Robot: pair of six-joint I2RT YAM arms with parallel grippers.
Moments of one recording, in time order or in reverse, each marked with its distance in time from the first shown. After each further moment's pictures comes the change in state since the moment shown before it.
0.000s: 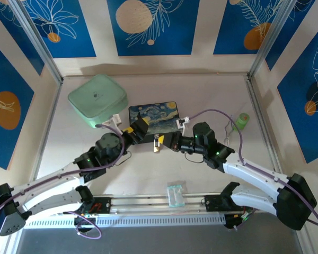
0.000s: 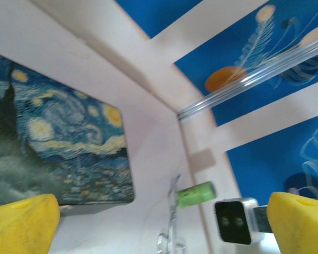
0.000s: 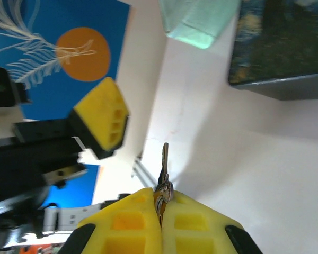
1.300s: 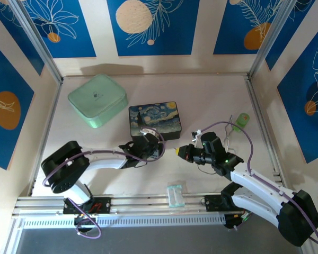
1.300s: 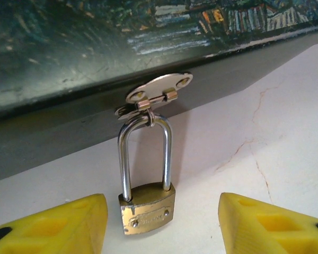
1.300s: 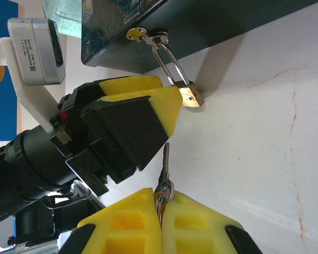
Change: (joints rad) left arm 0.002 0.691 0.081 0.051 0.183 0.370; right arm -0.129 -0.153 -0.180 -0.250 0.039 -0.116
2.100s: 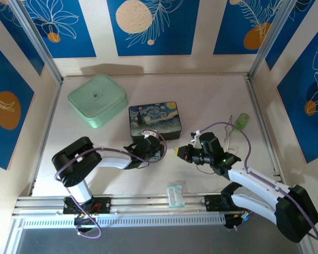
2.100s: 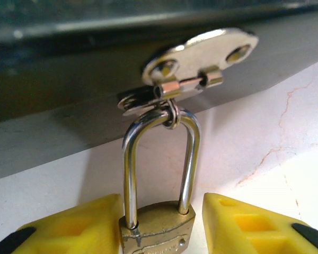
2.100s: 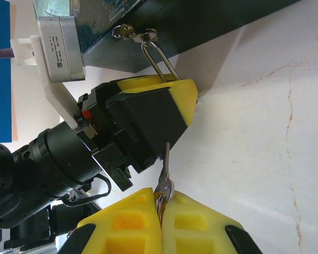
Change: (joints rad) left arm 0.000 0.108 -0.016 0.123 -0.013 -0.039; right arm -0.001 0.056 -0.018 0.058 -0.004 0.008
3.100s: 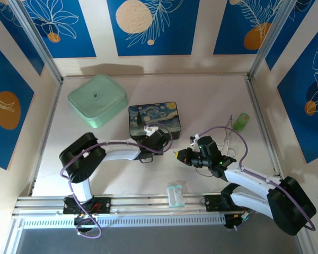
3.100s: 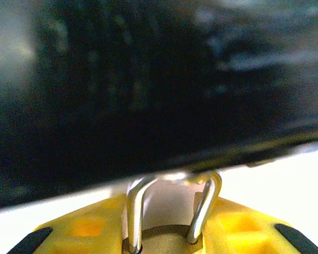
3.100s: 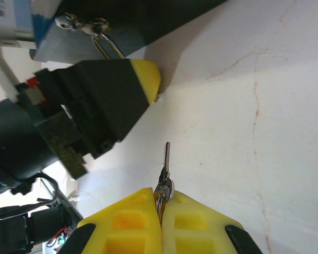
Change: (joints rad) left arm 0.000 0.079 0.254 -0.433 -0.054 -0.134; right arm 0.002 0.096 -0.108 0.178 0.016 0.002
